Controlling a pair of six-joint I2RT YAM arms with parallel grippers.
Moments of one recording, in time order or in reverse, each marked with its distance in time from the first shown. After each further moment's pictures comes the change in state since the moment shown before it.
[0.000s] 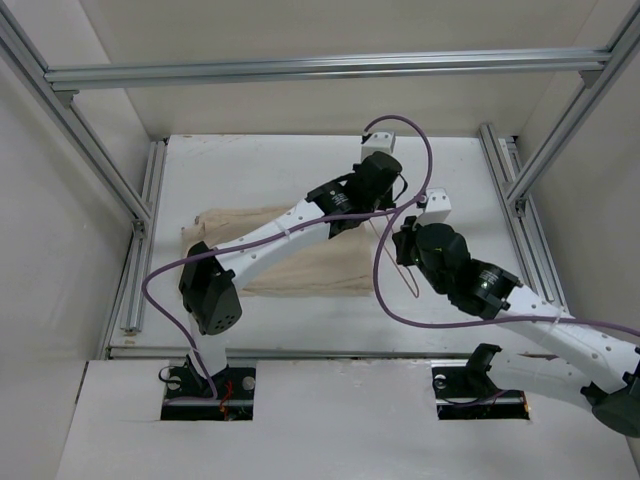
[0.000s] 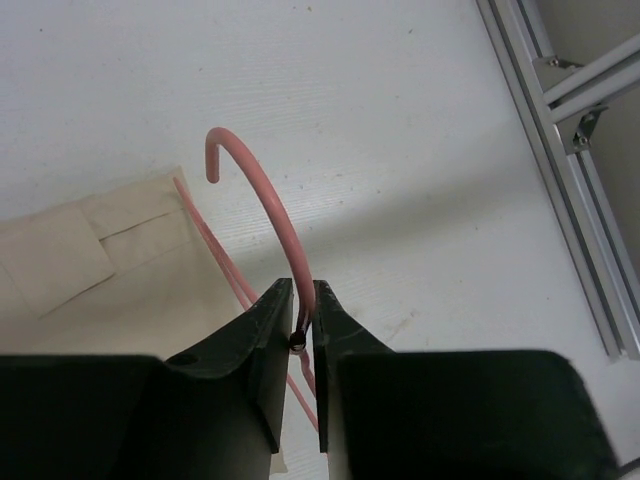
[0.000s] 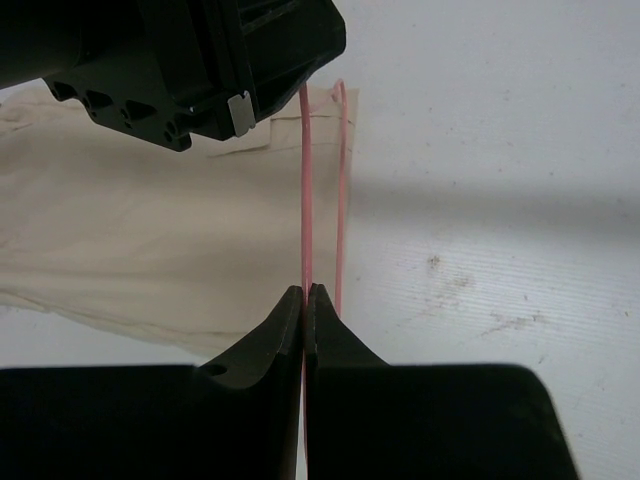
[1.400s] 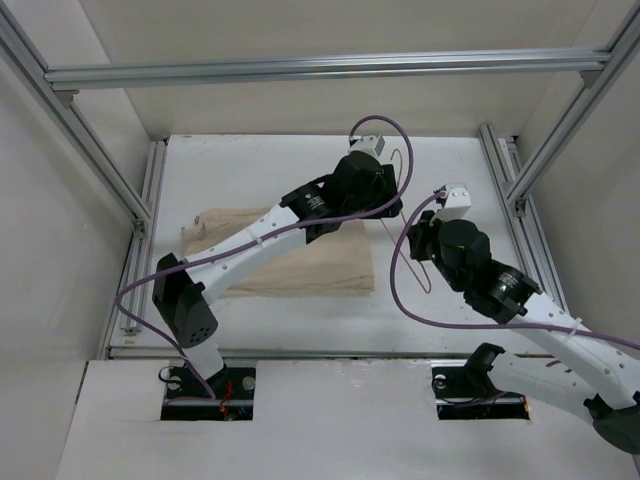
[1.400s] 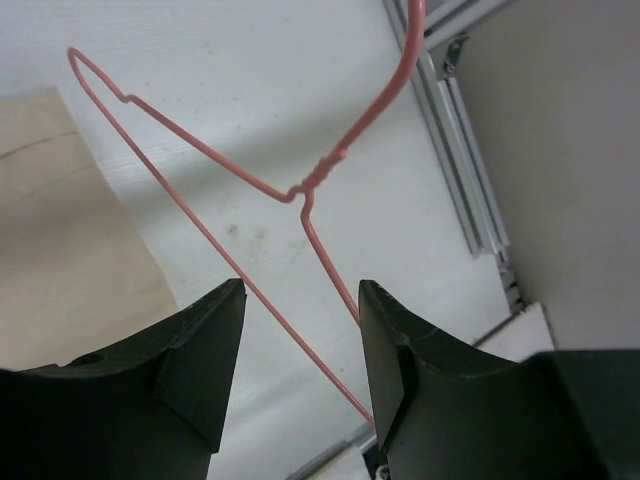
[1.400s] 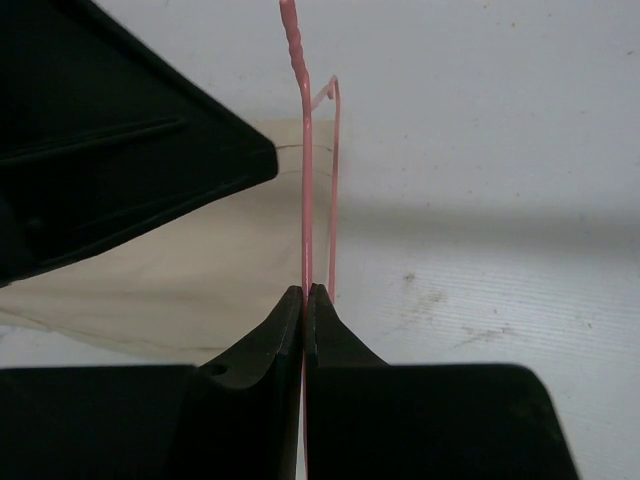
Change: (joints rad) left arm 0.018 -0.168 -0.124 -0.011 0.294 -0.145; right arm -0.093 -0.092 0.001 -0.014 -0.065 -0.047
